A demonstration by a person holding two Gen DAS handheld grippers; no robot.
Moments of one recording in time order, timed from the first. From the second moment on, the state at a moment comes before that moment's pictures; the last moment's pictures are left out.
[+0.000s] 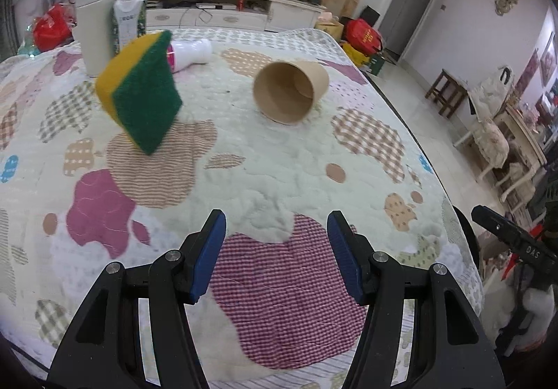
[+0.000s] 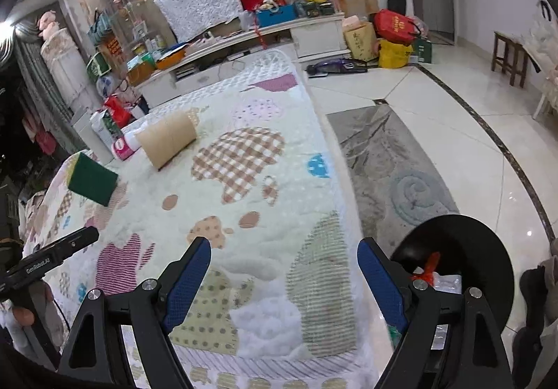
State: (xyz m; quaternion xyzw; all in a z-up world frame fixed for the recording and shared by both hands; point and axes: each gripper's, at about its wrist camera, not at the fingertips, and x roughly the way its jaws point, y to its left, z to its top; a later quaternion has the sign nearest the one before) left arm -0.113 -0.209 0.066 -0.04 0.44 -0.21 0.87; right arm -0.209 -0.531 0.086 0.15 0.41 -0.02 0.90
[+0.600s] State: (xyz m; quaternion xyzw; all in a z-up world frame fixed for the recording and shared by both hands) left arm -0.088 -0.157 0.084 -0.06 0.42 -0.19 0.89; right arm -0.134 -0.451 0.071 0.14 0.45 0.07 0.88
